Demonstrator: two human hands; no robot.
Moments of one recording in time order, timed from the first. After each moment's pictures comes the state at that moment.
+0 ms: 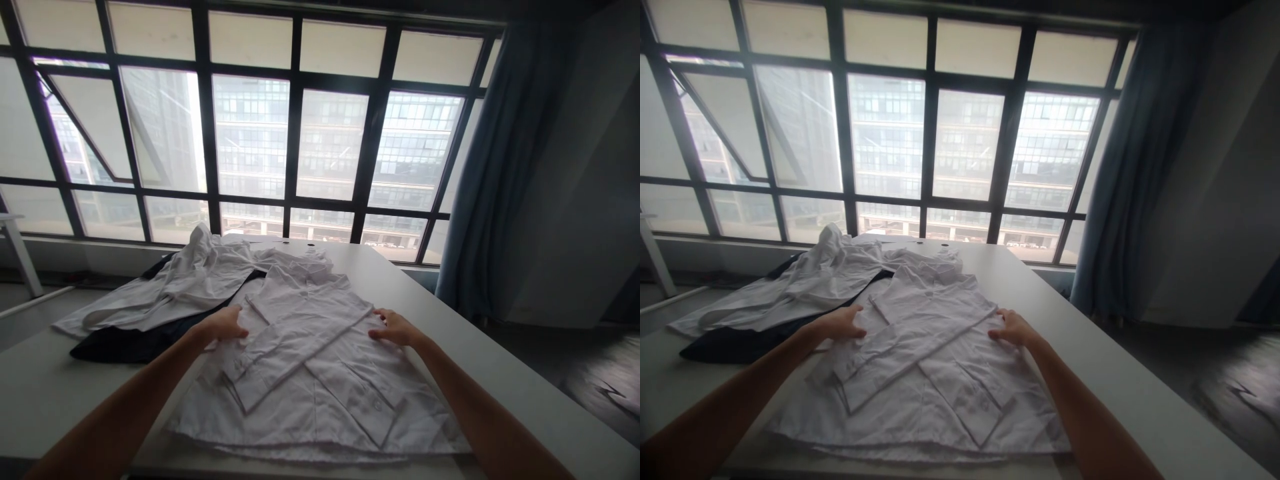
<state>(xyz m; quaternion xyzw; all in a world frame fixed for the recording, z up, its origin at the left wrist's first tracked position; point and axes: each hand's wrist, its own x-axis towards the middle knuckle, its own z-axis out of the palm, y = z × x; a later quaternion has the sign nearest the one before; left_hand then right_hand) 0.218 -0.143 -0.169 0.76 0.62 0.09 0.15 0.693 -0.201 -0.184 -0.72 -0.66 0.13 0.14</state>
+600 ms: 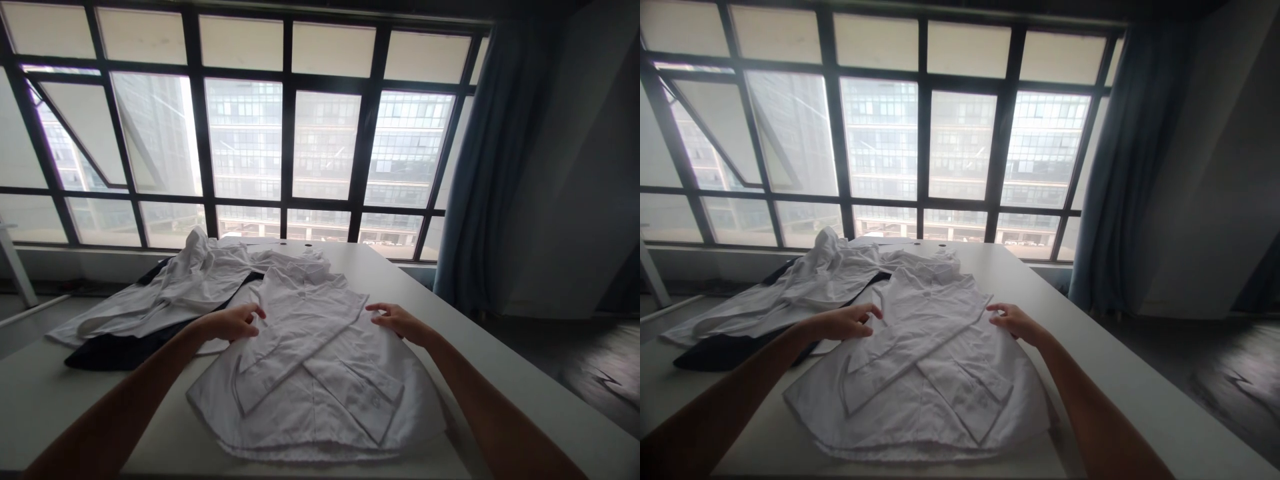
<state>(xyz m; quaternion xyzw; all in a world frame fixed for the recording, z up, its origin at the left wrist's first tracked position) 0.247 -0.183 -0.118 0.79 0.51 0.07 0.33 0.682 -0.230 -0.156 -0.65 -0.59 0.36 0.32</state>
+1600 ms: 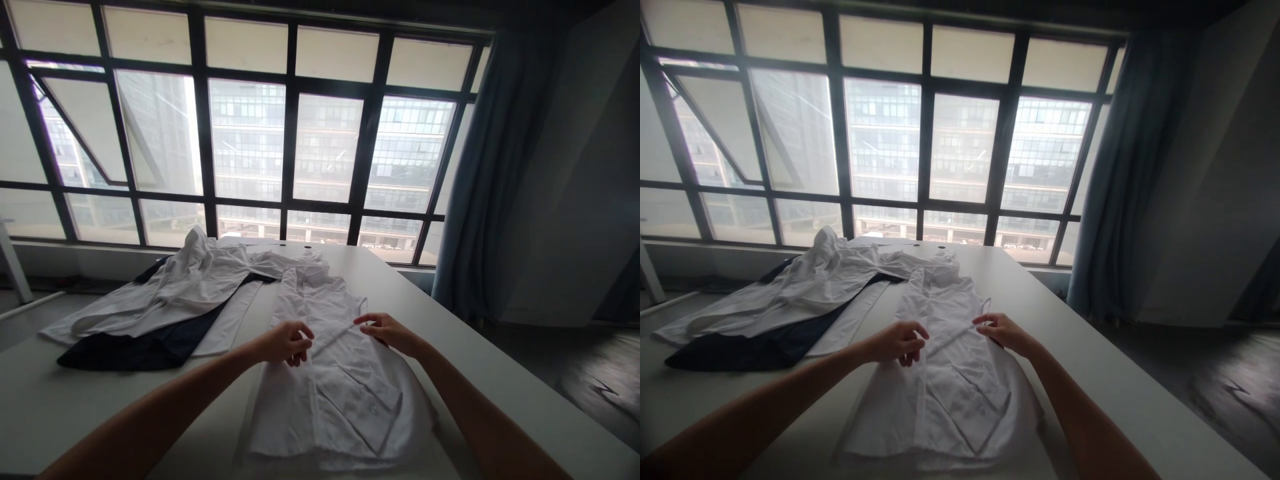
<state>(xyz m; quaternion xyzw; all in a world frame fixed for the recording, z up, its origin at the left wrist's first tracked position) 0.344 -0.196 -0.174 0.80 0.34 0.16 0.46 0.661 -0.232 -0.162 -0.57 -0.65 0.39 0.31</state>
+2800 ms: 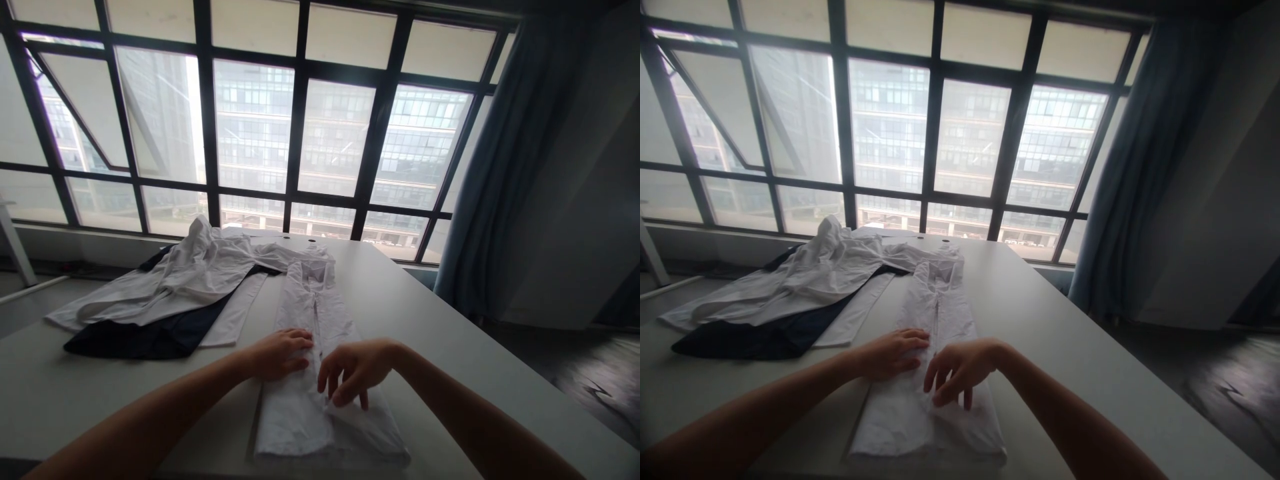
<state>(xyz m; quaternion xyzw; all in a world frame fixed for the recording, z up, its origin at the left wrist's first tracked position) 0.309 -0.205 -0.193 0.95 0.23 0.14 0.17 0.540 -0.269 -0.114 -0.40 -0.70 0.58 -0.08</state>
